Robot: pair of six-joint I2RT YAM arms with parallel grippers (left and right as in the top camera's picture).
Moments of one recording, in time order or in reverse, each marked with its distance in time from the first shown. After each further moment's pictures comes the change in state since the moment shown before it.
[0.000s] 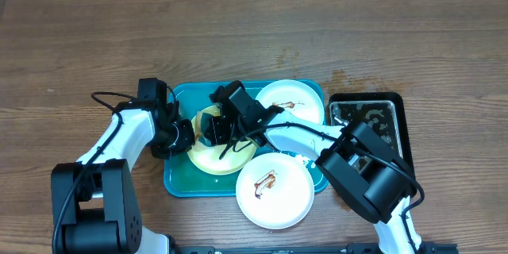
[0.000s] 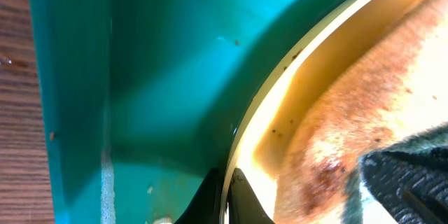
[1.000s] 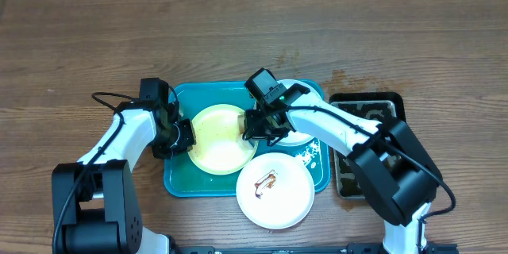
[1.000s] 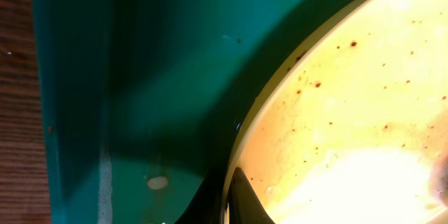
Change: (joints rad) left arm -0.005 -0.001 0.000 0.000 -0.010 -0.032; right arm -0.130 -0.116 0.019 -0.498 0.127 -0.058
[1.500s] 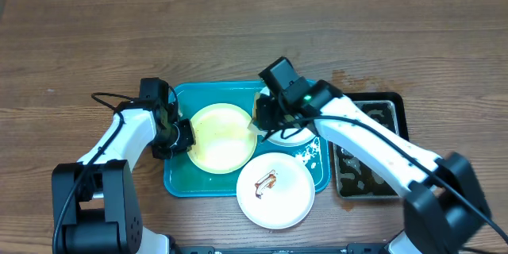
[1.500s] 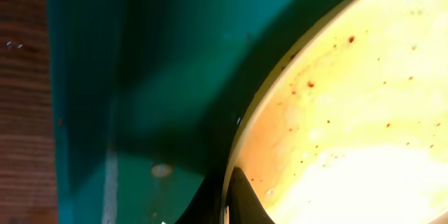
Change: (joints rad) left arm -0.002 -0.001 0.005 -0.016 -0.012 -0.016; right arm -0.023 -0.266 -0.024 -0.091 0.124 -0.061
